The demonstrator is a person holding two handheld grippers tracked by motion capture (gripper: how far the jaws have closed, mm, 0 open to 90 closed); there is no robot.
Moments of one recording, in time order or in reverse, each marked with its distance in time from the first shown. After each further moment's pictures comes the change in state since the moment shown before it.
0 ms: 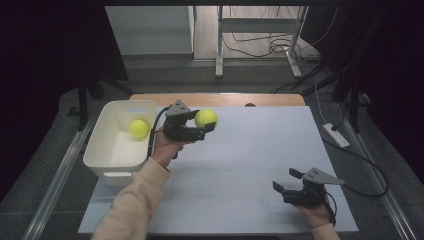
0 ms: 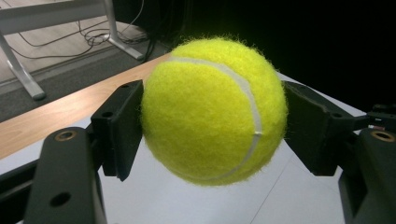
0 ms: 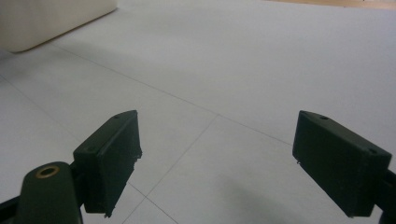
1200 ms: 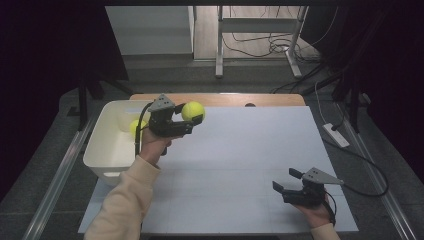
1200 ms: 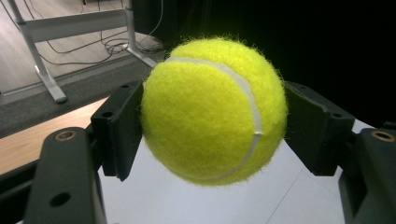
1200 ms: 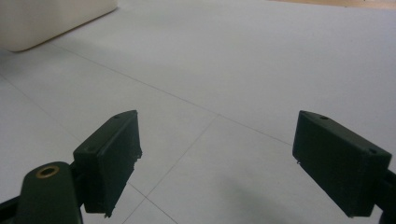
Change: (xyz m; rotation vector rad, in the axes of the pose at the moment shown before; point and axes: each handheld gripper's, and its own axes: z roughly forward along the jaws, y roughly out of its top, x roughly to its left) left arm 0.016 0.006 -0.031 -0.049 0.064 -0.032; right arm 0.000 0.000 0.001 0.000 0.001 -0.002
